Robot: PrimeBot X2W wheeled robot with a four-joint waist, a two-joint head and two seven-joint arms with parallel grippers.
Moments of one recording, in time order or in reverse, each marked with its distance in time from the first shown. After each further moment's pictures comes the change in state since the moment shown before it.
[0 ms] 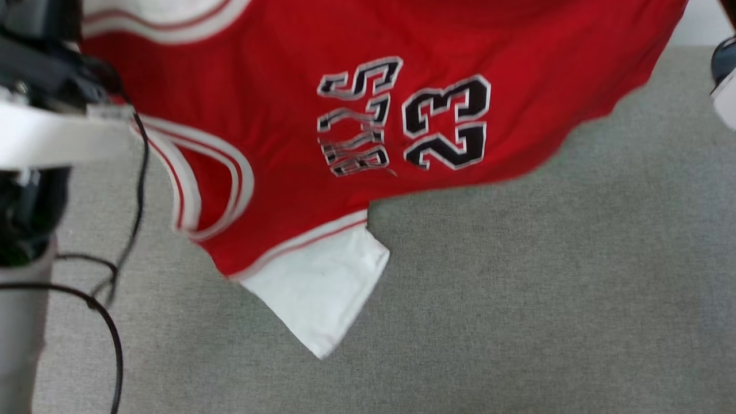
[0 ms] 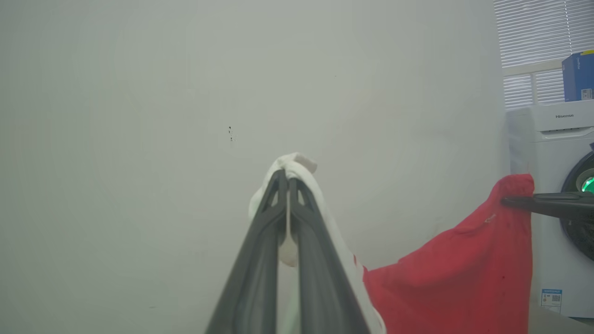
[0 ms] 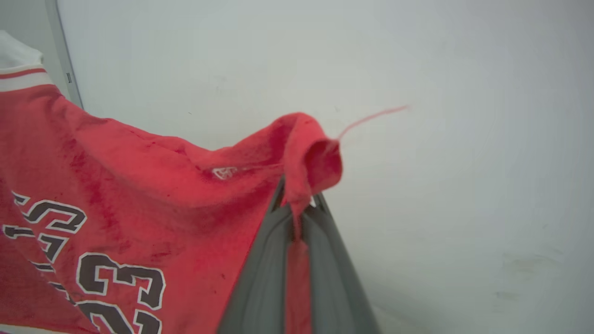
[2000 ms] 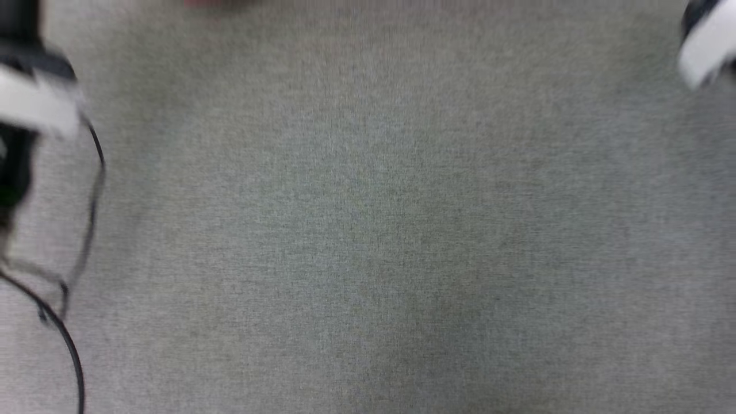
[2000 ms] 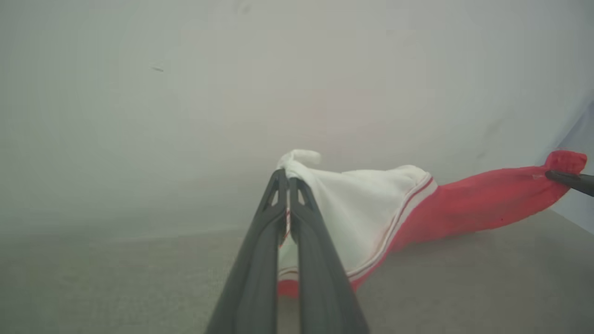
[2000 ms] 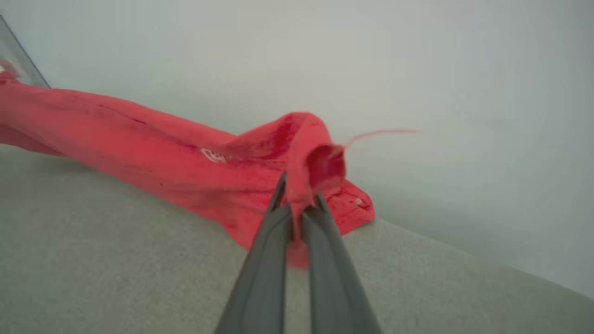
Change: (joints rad) left arm -0.148 0.243 -0.308 0.472 -0.380 -0.039 -0.263; right arm -0.205 0.003 0.216 0.427 0.022 0.000 -0.336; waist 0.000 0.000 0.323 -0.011
